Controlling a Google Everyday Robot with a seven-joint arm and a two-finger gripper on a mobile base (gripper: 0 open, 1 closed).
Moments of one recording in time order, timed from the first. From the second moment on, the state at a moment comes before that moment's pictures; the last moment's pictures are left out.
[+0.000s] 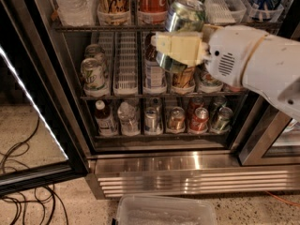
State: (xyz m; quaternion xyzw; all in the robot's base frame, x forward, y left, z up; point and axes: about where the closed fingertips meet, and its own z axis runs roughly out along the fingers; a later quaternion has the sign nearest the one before) arm 0.508 -0.070 1.049 -0.23 0.69 0.26 0.64
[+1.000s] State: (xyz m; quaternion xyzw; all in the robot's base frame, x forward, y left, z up) arm 0.472 -0.062 1.017 -0.25 0.72 0.31 0.57
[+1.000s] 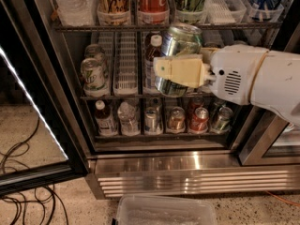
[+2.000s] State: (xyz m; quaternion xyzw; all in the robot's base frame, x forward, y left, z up) arm 0.409 -0.014 0.943 -0.21 0.74 0.43 0.47
